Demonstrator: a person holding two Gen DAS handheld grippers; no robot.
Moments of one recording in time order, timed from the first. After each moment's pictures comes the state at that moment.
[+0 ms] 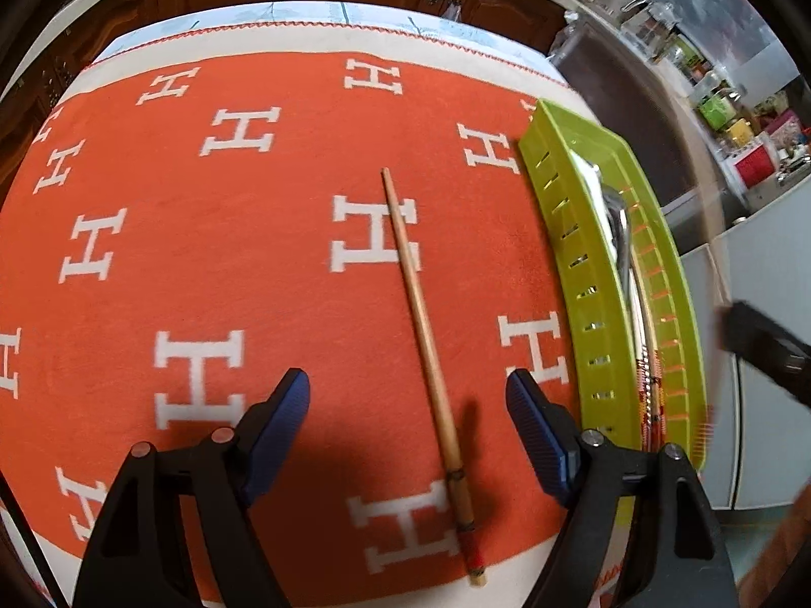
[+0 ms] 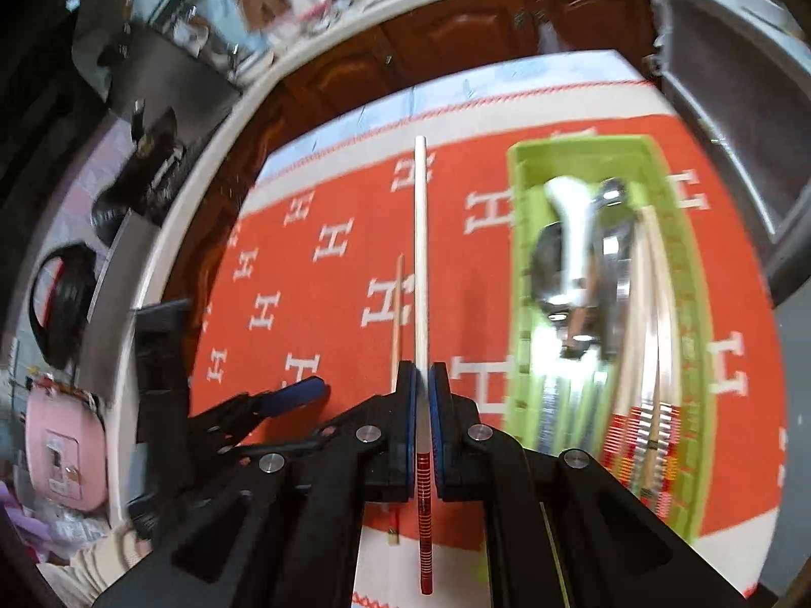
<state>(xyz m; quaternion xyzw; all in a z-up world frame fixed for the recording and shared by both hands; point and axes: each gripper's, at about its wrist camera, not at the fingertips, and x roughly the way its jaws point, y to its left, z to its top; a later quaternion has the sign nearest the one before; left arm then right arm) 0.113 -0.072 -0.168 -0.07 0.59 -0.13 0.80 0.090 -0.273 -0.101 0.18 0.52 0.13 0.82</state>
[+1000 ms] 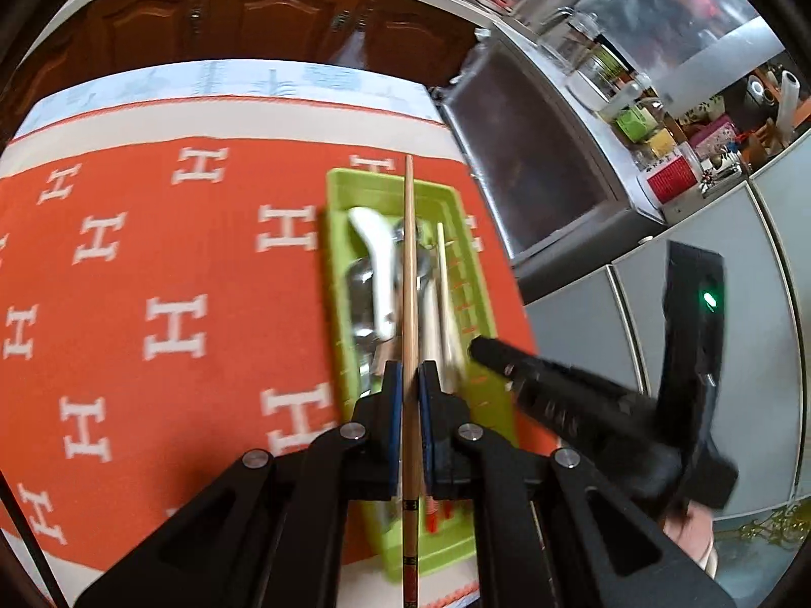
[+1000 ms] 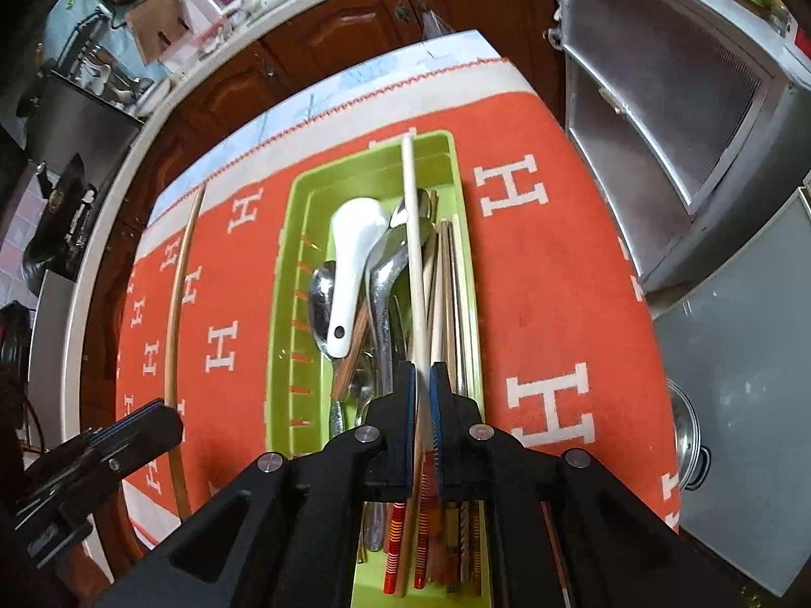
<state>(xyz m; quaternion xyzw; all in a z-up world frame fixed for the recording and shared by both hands) 0.123 -0.173 -0.084 -0.12 0.56 -0.22 0.79 0.147 -0.379 -0.163 0.17 0.57 0.02 0.80</state>
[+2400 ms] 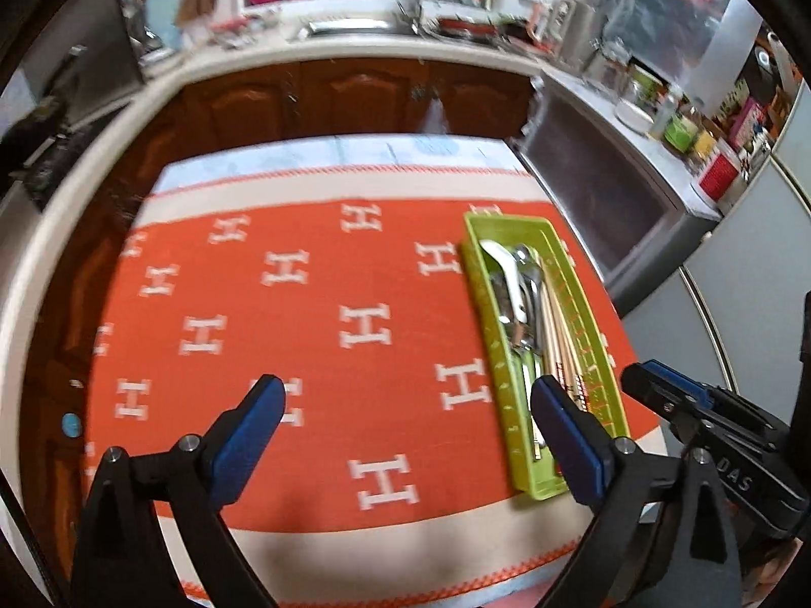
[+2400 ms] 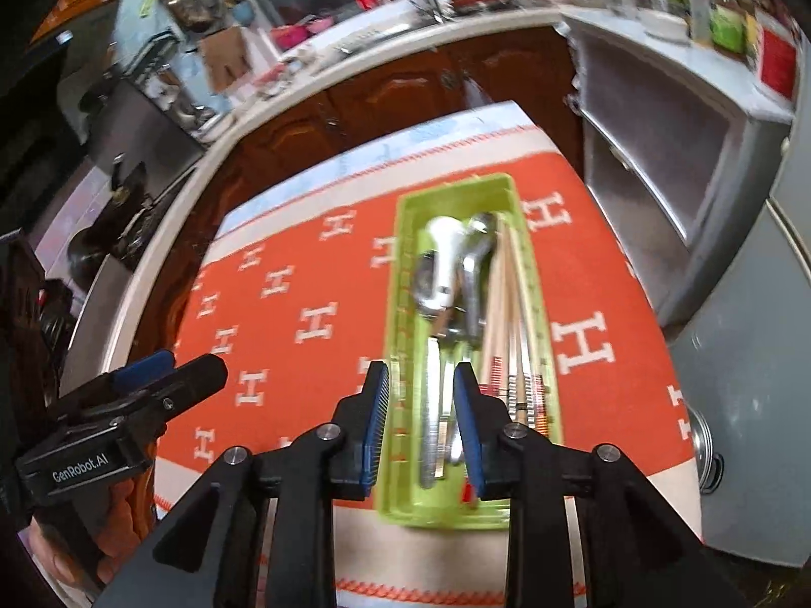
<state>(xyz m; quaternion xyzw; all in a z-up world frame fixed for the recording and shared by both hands) 0.040 -0.073 -0.019 -0.01 0.47 -0.10 0.87 0.021 -0.313 -0.067 0.15 0.47 0.07 0.87</state>
